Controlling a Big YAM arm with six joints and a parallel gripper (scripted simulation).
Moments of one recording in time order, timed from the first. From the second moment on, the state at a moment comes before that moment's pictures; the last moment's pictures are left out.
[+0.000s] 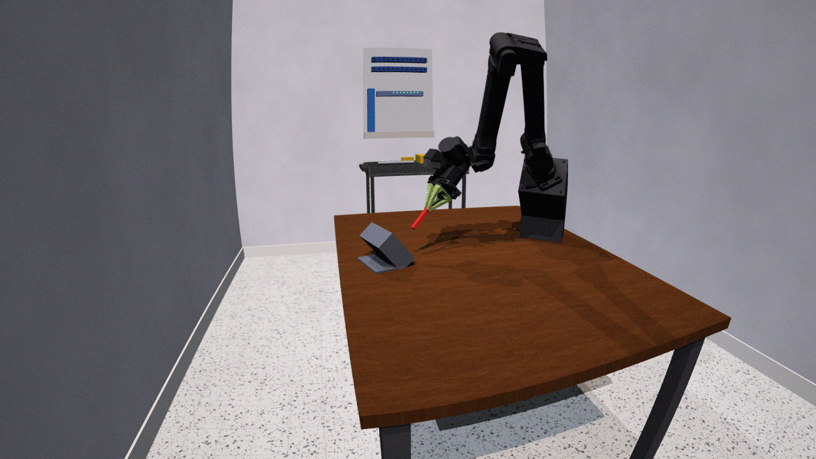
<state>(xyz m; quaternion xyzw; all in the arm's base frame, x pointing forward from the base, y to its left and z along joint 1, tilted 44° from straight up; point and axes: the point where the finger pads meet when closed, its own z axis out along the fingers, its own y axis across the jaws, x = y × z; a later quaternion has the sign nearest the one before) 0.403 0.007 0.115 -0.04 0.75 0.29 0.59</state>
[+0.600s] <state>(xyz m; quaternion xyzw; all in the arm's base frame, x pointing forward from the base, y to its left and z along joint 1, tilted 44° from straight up) 0.396 -0.004 0.116 -0.03 0.74 0.29 0.61</state>
